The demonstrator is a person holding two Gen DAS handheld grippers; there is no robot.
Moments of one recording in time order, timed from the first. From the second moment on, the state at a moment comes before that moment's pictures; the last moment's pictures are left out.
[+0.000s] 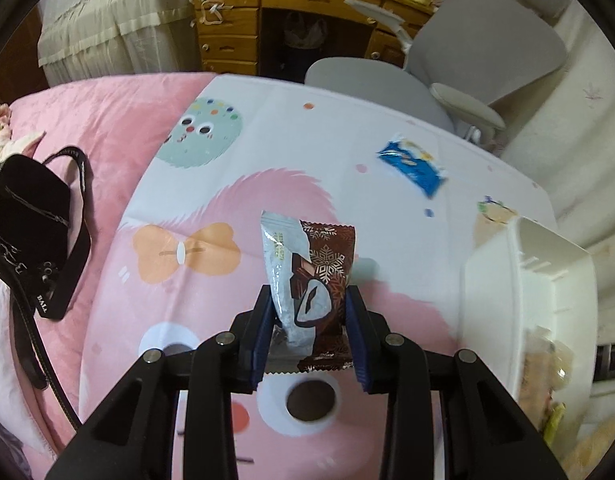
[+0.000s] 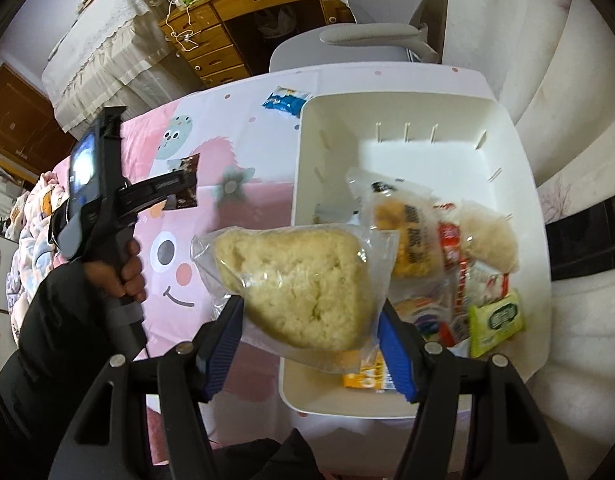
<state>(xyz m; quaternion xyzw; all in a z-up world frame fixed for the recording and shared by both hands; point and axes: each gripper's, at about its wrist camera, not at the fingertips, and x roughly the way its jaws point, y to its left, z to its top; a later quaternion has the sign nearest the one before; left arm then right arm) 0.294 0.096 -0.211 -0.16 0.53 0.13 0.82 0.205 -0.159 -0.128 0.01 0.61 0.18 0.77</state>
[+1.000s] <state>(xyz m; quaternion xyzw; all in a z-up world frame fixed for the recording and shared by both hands) 0.214 -0.100 -0.144 -0.13 0.47 -0.15 0.86 0.197 -0.279 -0.123 0.03 0.54 0.16 0.83</state>
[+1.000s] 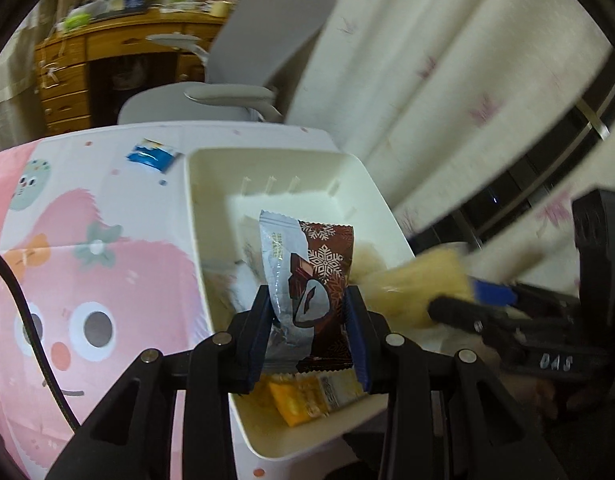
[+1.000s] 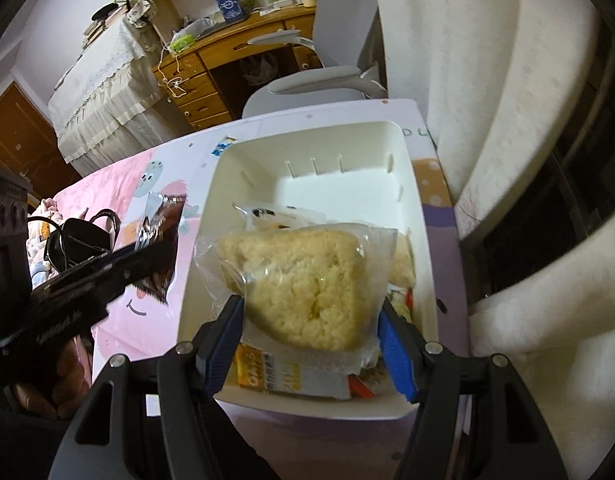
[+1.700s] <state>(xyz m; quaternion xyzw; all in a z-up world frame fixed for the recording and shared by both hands) 0.182 -0.058 -0.160 -0.14 0.52 -0.07 0.84 0.178 -0.250 -0.145 0.00 0.59 0.16 0.79</state>
